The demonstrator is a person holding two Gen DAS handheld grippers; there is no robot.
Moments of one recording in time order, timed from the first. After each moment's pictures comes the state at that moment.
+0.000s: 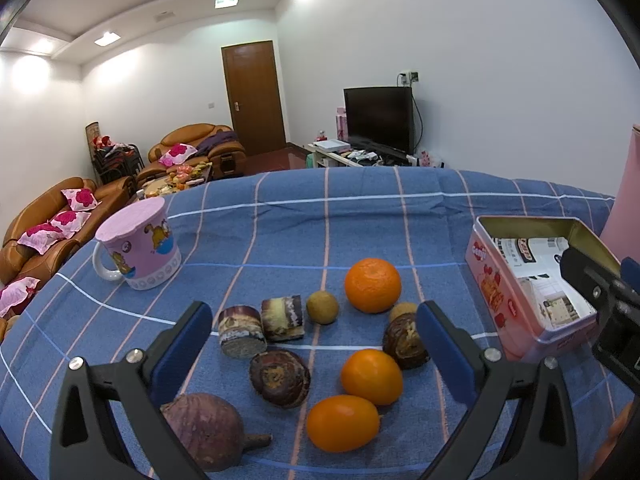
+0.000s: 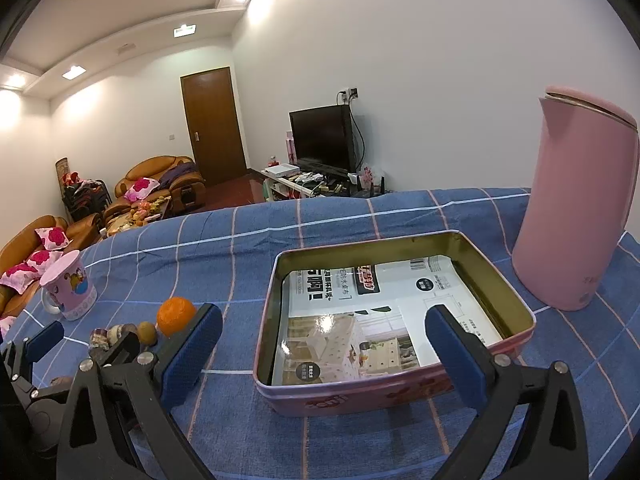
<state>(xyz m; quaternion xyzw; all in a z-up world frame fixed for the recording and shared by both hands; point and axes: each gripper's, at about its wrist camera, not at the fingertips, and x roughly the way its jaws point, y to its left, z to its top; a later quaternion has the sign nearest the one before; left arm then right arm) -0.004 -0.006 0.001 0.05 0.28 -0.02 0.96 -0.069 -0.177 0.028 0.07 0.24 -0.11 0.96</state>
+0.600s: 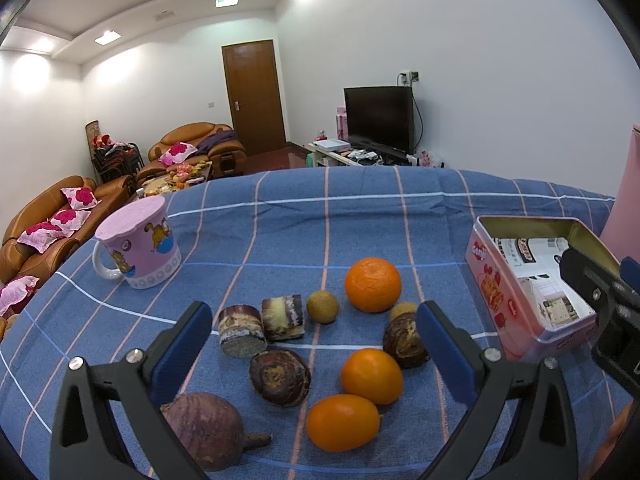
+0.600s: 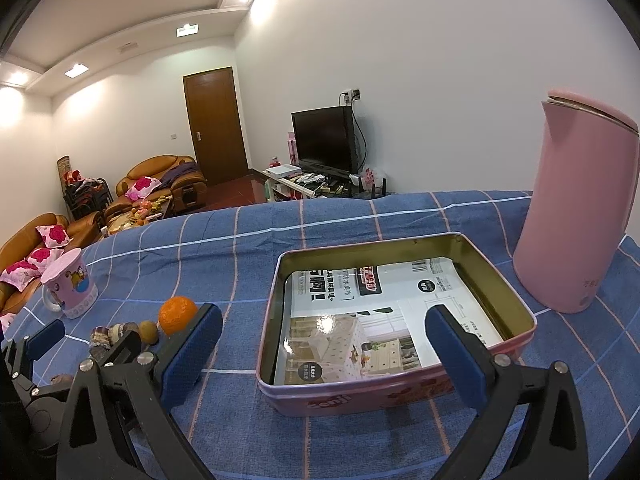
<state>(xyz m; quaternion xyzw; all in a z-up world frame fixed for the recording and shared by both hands) -0.004 -0.005 0.001 0.05 0.28 -0.02 0.96 -0.069 -0.175 0.027 0.07 0.24 -0.11 0.96</state>
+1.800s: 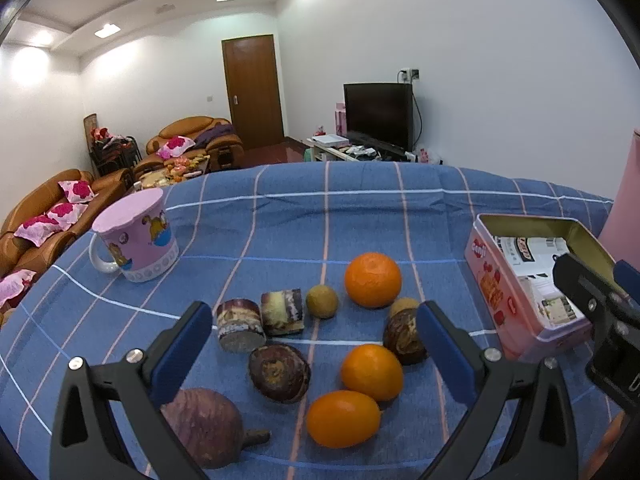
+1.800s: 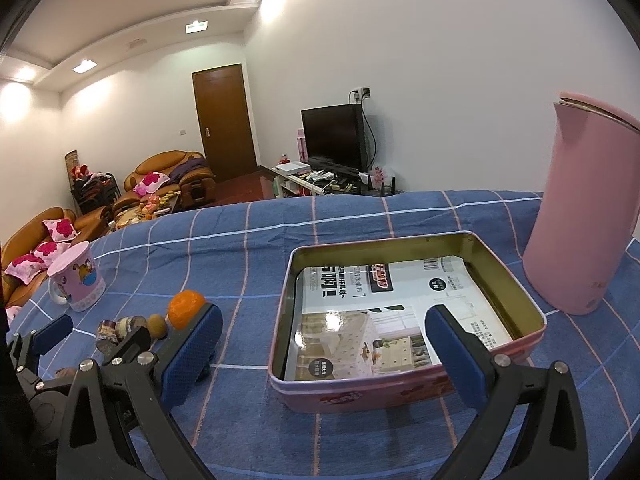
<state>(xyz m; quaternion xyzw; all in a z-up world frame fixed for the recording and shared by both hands) -0.003 0.000 -0.002 0.04 0.29 -0.03 0.96 -0.071 -0.169 0.026 0.06 0.25 -0.09 0.96</state>
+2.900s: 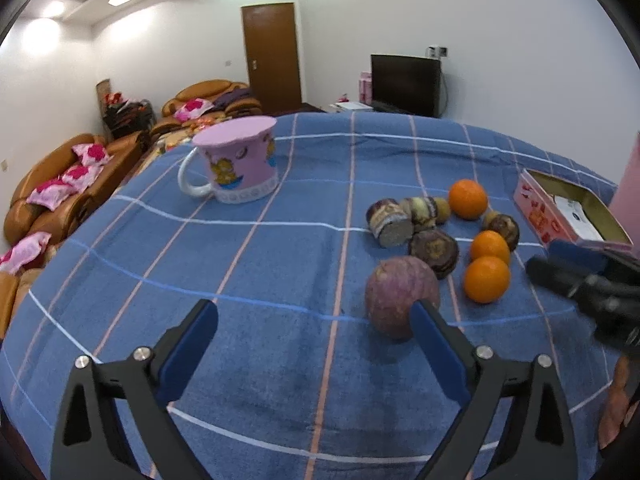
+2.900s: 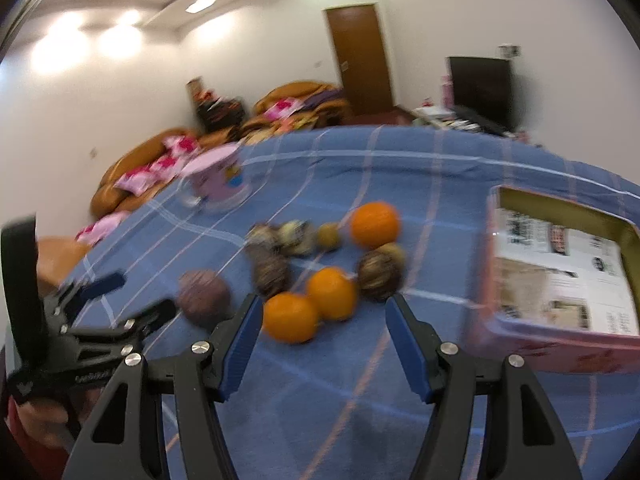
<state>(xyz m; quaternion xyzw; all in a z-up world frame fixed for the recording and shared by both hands) -0.060 0.123 -0.014 0.03 0.34 0.00 0.94 -0.067 -0.076 0.001 0.02 0.35 0.19 0.92</state>
